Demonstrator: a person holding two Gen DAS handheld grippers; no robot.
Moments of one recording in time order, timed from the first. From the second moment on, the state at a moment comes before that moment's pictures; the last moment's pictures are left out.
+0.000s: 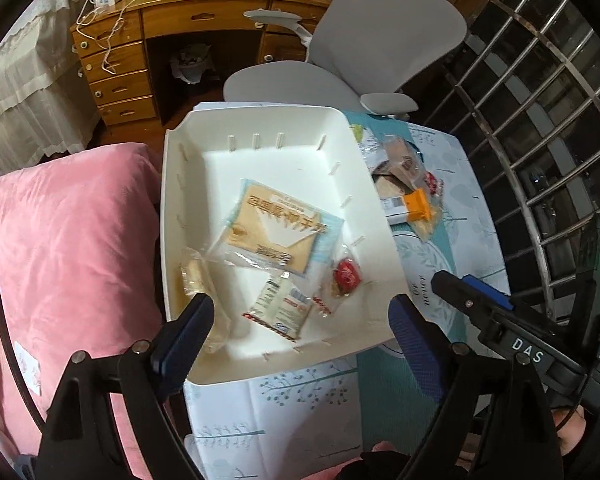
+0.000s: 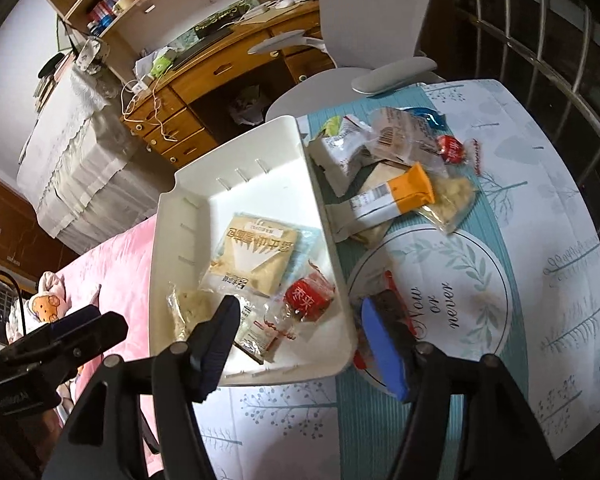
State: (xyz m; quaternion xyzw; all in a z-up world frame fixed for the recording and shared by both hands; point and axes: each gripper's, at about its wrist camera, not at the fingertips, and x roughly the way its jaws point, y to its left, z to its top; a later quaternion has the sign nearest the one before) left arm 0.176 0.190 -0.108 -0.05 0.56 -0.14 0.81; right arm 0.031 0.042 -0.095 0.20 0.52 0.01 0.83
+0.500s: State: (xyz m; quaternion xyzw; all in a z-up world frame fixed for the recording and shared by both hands) left arm 0.132 0.128 -0.123 0.01 0.57 -0.19 0.80; right arm -0.003 -0.010 -0.118 0.25 0.53 -0.03 0.81
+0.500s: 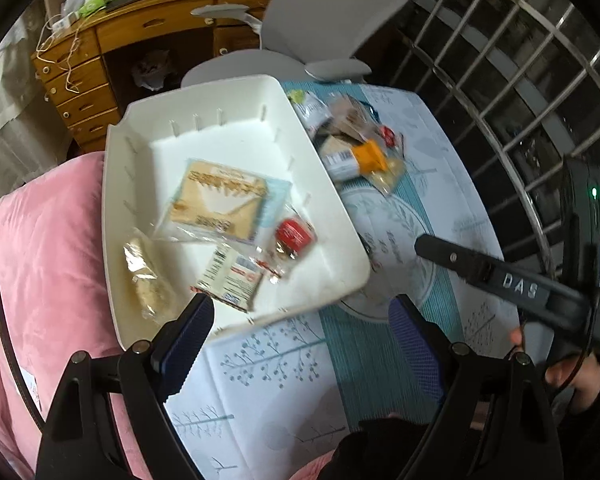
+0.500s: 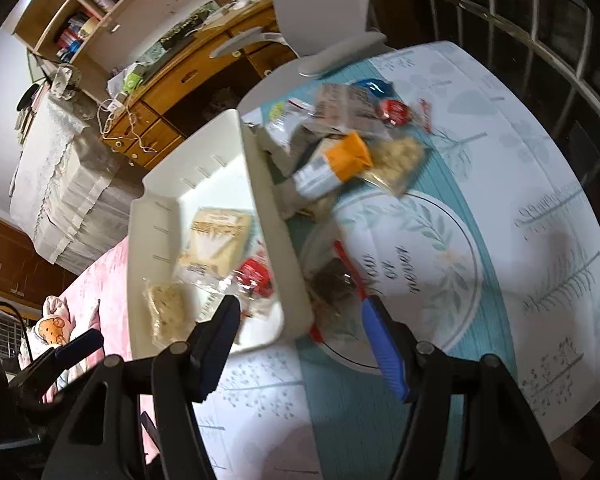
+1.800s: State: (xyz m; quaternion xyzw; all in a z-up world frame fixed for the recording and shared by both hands) left arm 0.114 0.002 -0.237 -0.23 0.53 0.08 0.81; right arm 0.038 -0.159 -0.164 0.12 0.54 0.09 0.83
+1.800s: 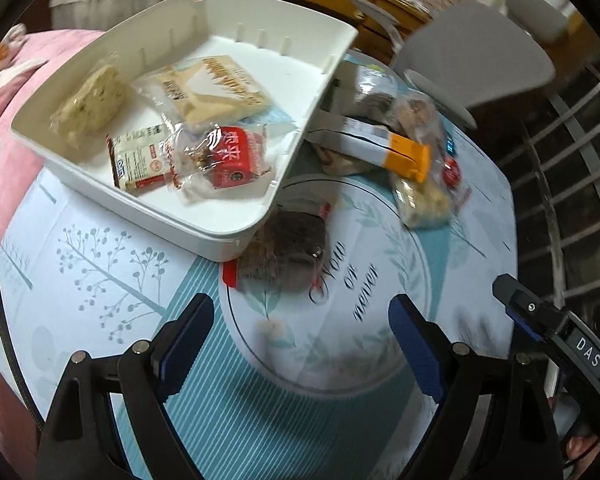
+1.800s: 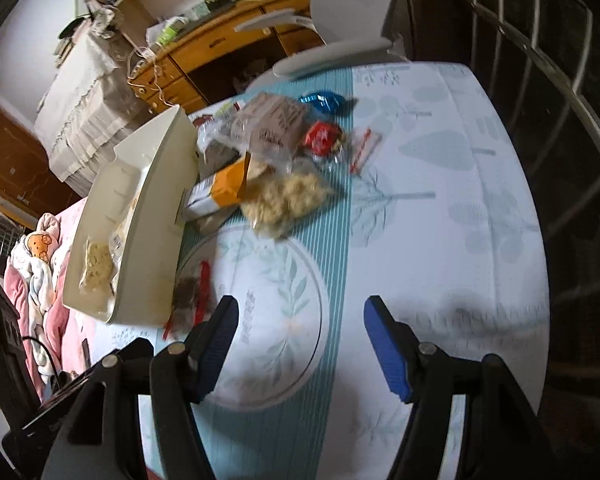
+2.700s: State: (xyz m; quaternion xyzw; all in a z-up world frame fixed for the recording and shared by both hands) left arm 0.156 -0.017 -0.291 -0.24 0.48 0.24 0.81; right arm 0.119 -0.121 -0.220 -0.04 0.45 0.13 0.88
